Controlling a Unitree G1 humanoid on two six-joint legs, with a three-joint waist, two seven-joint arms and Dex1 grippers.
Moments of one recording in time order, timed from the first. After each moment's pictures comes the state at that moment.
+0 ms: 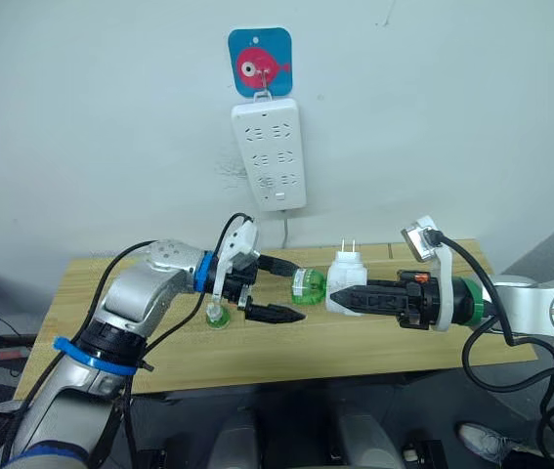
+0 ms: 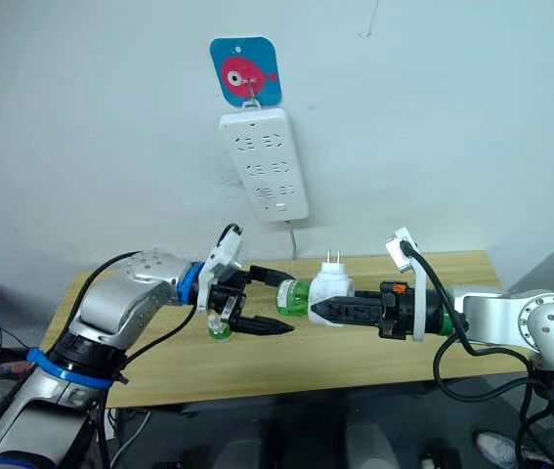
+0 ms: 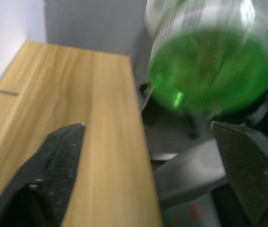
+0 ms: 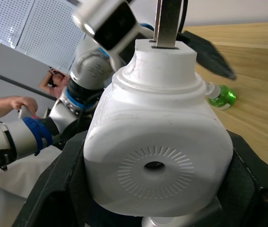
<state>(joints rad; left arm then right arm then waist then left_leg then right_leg) -0.53 0.64 -0.28 0.03 -0.47 0.36 -1.33 -0.39 -0.85 0.06 -0.33 1.84 1.10 0.21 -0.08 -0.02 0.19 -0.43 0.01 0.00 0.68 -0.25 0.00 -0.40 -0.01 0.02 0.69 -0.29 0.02</state>
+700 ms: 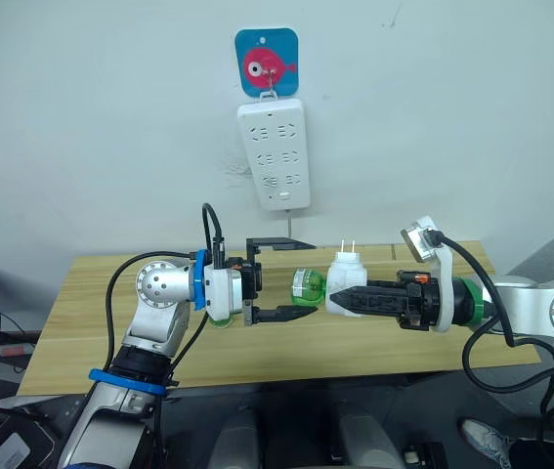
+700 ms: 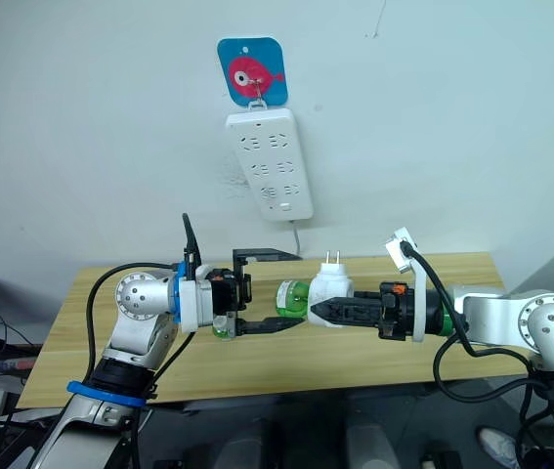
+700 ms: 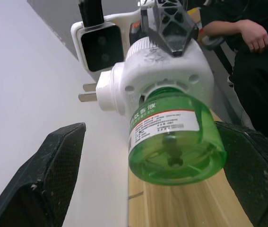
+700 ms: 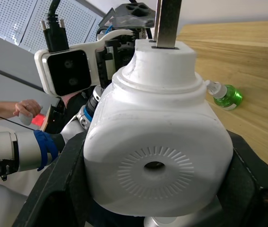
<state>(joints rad) -0.44 0.44 -0.16 0.12 -0.35 -0.60 -1.31 -0.39 -0.85 0.06 -0.33 1.84 1.10 0.21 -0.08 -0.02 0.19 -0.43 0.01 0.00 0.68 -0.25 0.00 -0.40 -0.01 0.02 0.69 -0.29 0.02</state>
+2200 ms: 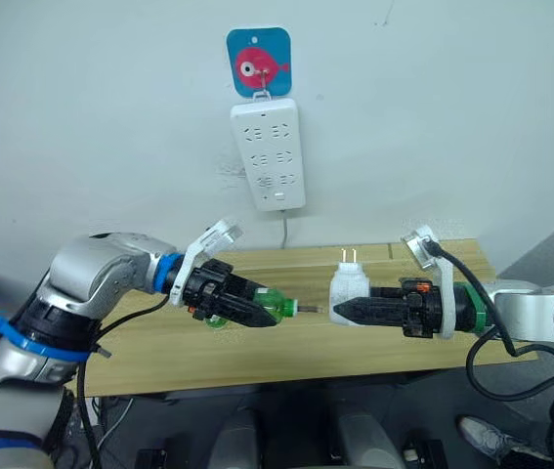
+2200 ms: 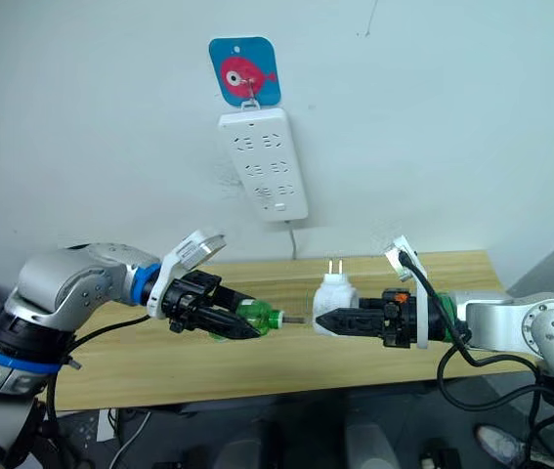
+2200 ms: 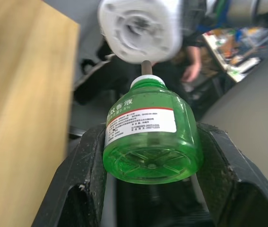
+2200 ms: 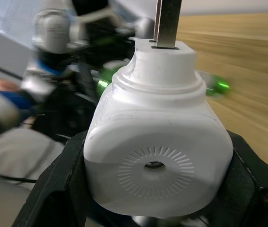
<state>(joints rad) -0.61 0.88 -0.27 -0.08 -0.76 0.94 -1.42 -0.36 -0.91 0.06 -0.36 1.68 1.12 0.23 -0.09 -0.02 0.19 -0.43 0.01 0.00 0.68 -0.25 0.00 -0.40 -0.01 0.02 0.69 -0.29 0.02</state>
